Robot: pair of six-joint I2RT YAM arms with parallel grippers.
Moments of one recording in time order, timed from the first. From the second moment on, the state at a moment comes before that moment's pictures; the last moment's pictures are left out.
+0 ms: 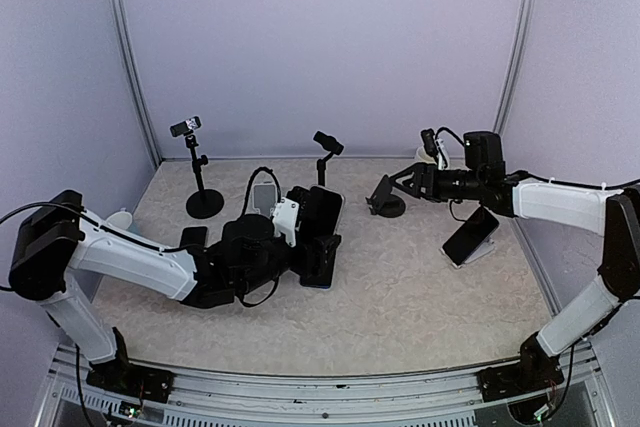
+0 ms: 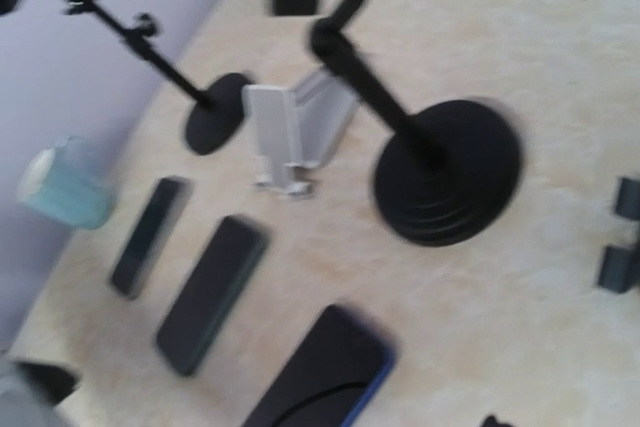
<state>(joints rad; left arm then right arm) -1.08 1.64 0.77 0.64 -0.35 -0.24 0.36 1.52 0.99 0.11 -0.59 0.42</state>
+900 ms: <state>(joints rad) -1.13 1.70 0.86 0.61 -0.46 -0.28 0.69 1.44 0.87 0.26 -0.54 0.59</state>
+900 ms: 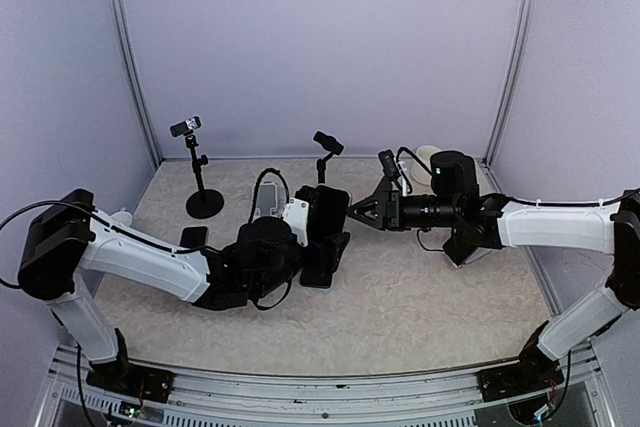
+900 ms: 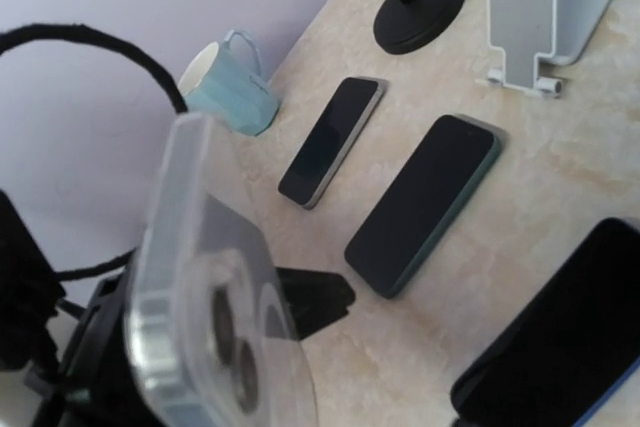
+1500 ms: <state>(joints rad) -1.14 1.71 0.86 0.62 -0.48 -0.28 0.74 1.50 0.89 0.33 -0.51 0.66</state>
